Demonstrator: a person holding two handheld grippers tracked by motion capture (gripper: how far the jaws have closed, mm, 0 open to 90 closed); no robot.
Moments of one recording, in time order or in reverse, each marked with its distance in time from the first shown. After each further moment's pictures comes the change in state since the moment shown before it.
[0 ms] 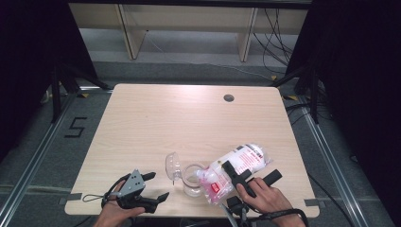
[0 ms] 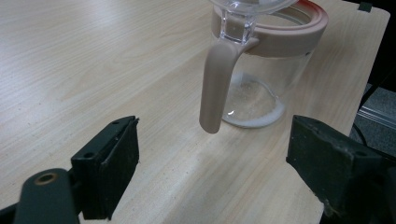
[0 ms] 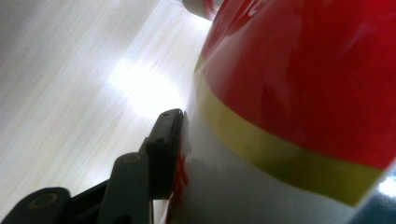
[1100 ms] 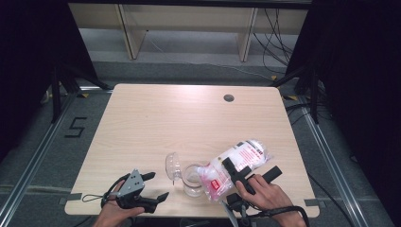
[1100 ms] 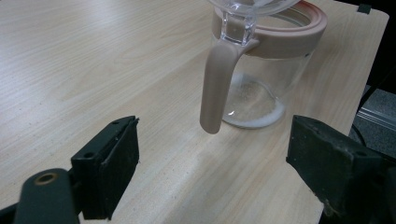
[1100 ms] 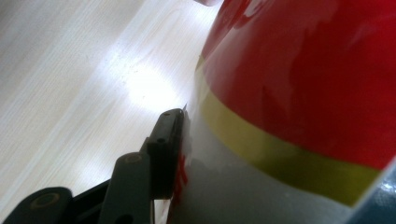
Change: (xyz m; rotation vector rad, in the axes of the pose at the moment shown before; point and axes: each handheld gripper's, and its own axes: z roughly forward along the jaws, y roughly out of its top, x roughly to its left) left arm 0.000 0.000 -0.001 -0.009 0.001 -0.010; right arm -0.006 -0.003 0.004 0.022 -0.002 -0.040
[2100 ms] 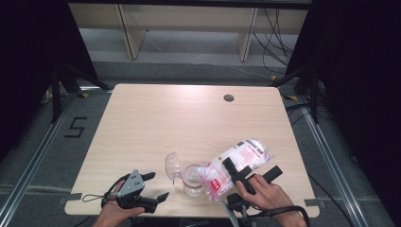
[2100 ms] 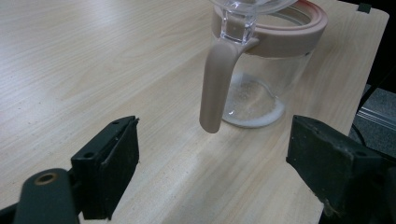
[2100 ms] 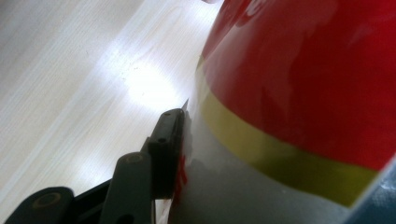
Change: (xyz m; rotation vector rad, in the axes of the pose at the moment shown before) left arm 0.000 0.000 0.000 0.008 0.001 0.006; right arm -0.001 -0.001 -0.001 0.005 0.006 -0.026
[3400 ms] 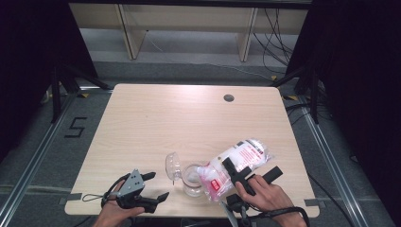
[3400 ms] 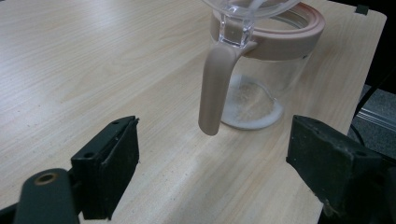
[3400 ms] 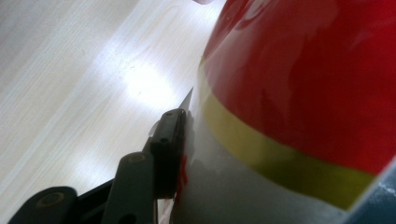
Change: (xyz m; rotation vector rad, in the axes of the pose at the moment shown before) left arm 0.000 0.001 0.000 -0.008 -0.003 -0.003; right arm -0.004 0.001 -0.004 0.008 -0.006 0.001
